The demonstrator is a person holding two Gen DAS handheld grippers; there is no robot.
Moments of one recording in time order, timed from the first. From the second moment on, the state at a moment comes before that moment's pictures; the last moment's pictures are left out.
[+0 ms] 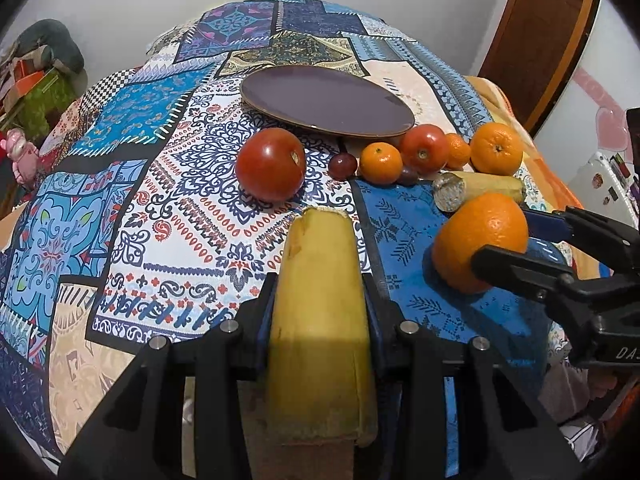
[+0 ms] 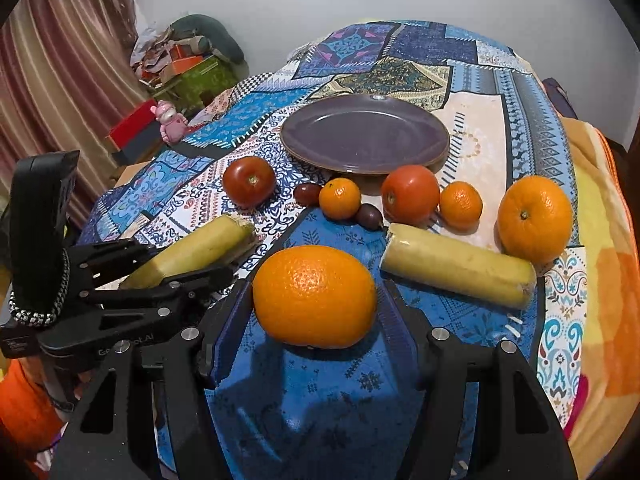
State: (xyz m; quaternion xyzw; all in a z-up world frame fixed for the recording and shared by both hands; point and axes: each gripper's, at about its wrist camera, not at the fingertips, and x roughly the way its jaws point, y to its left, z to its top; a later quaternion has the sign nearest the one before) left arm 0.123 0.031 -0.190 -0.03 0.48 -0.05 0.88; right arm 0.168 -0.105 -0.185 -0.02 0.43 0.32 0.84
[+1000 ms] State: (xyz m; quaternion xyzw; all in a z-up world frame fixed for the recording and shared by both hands) left arm 0.122 0.025 -0.155 -0.01 0.46 -0.05 0.89; right arm 0.173 -0.107 -0.171 0.00 0.41 0.32 0.85
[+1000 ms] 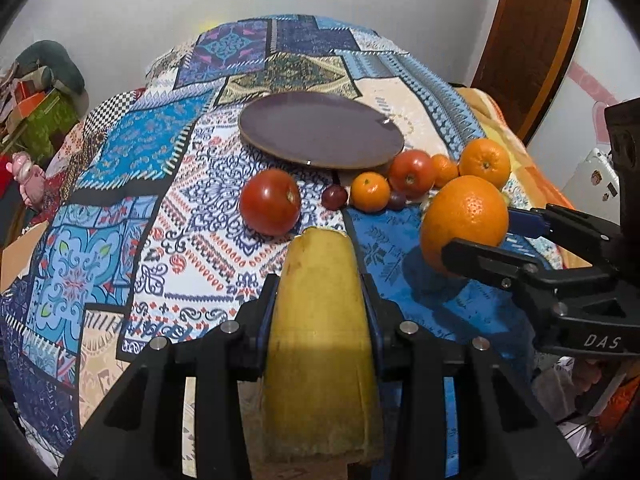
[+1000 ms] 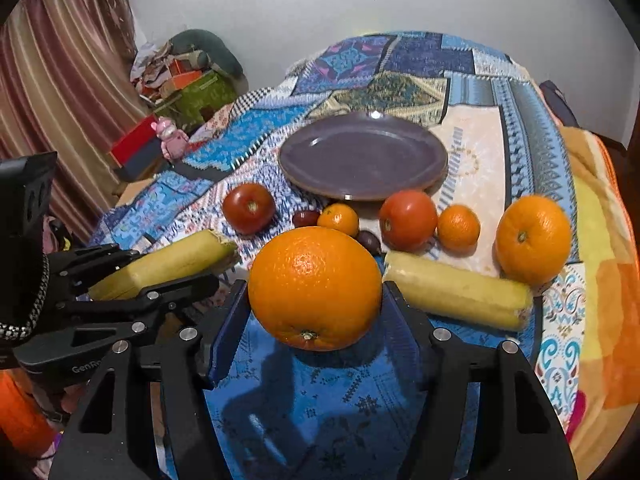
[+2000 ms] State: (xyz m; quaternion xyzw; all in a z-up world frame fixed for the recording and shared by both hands) left arm 0.207 0.033 -0.076 0.00 0.37 -0.03 0.93; right arm 0.240 -0.098 -0.103 -0.04 0.32 0.29 0.90
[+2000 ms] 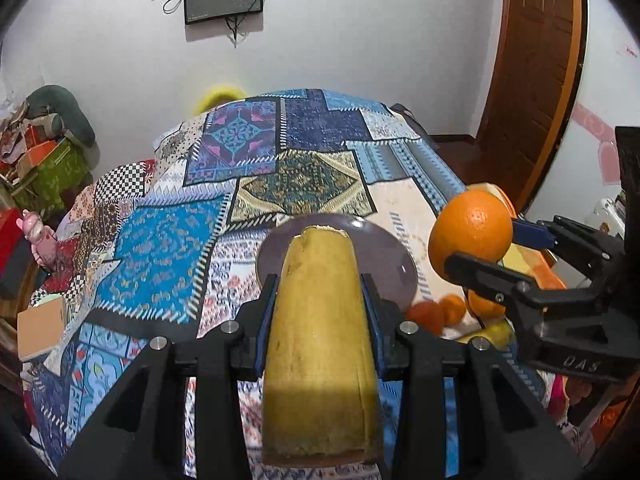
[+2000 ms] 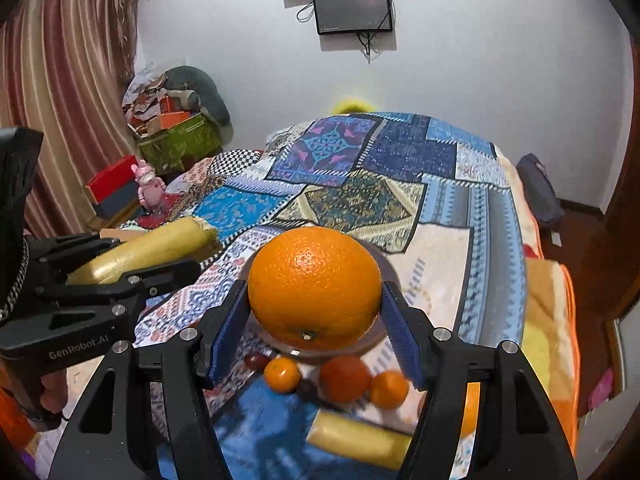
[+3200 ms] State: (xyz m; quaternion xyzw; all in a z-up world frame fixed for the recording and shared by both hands) left arm 0.352 0.058 -0.165 0.00 0.46 -0.03 0.89; right arm 0.365 -0.050 -0.182 -0.11 0.42 0.30 0.85
